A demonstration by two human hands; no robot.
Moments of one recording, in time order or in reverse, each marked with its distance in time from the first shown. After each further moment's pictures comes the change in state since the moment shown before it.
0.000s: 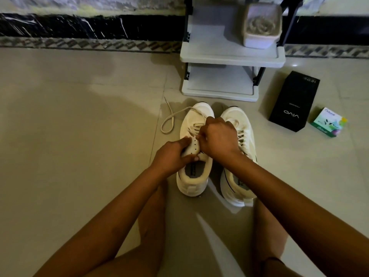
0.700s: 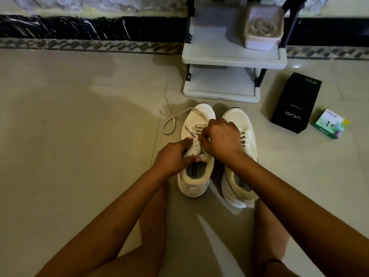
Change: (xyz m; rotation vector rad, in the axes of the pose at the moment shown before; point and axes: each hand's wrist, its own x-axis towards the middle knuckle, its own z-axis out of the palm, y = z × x) left_hand -0.002 0.001 0.001 0.019 0.012 0.013; right_hand 0.000 0.007 0.001 -0.012 -0.020 -0.017
